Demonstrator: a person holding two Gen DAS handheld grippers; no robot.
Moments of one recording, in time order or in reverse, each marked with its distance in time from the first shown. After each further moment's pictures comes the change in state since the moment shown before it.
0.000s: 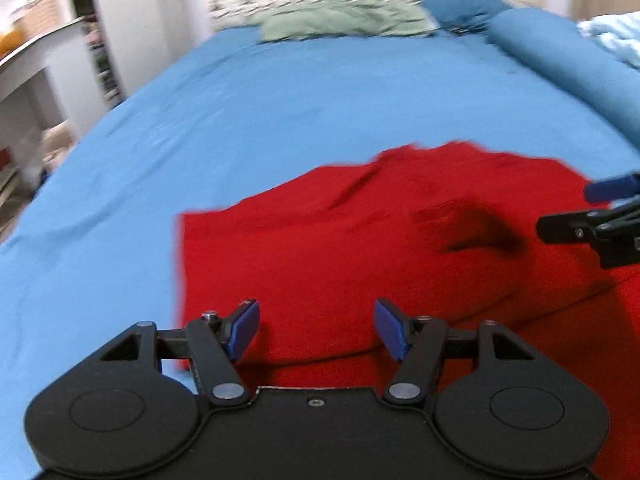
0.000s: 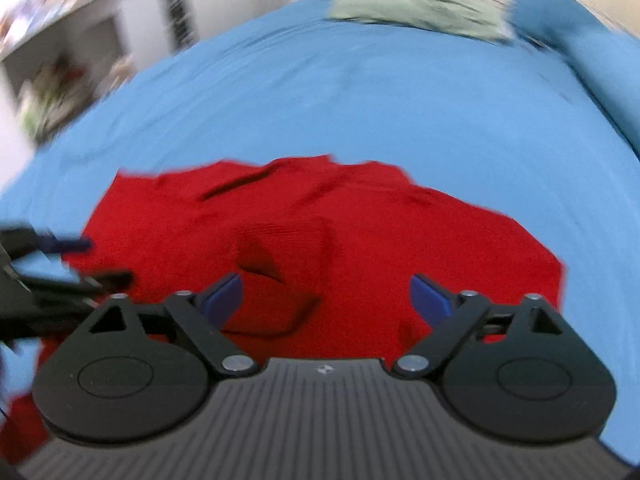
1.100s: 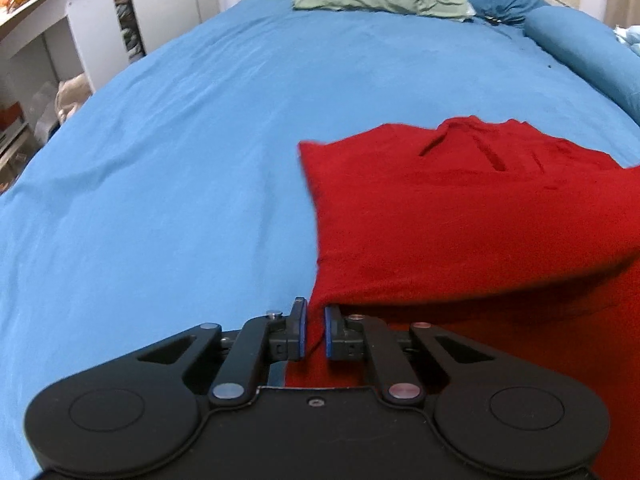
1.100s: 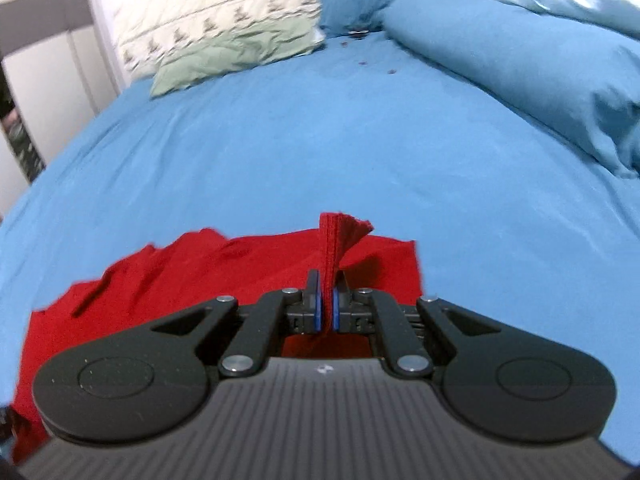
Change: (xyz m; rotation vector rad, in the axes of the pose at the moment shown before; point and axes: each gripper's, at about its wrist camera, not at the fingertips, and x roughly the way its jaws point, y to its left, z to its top) left arm 0.035 0.036 -0.013 -0.069 0.065 0.000; right arm -0.022 -0.111 -0.033 0.528 -0.150 -0.314
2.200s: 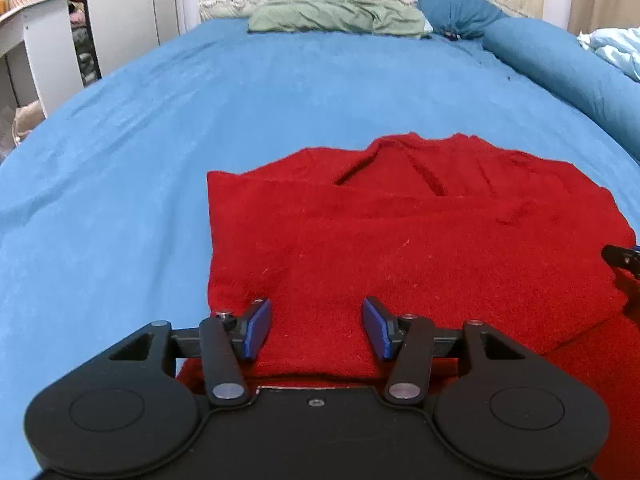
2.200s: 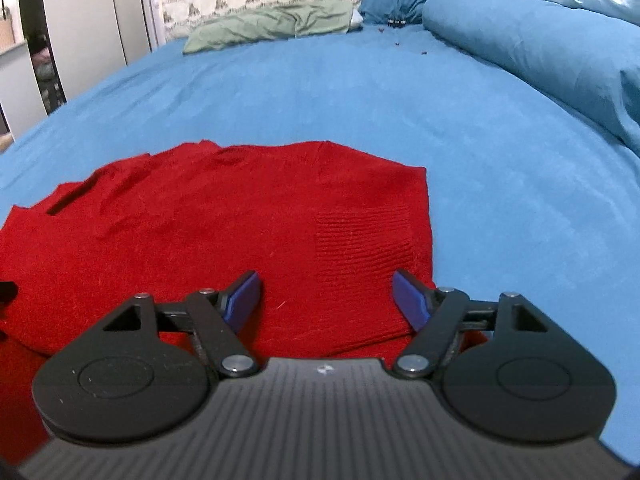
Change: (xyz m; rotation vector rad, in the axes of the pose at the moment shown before) left arm 0.027 -0.040 0.015 0.028 -0.105 -0.109; right arm 0.038 -0.018 -0.069 -0.179 -0.010 0.061
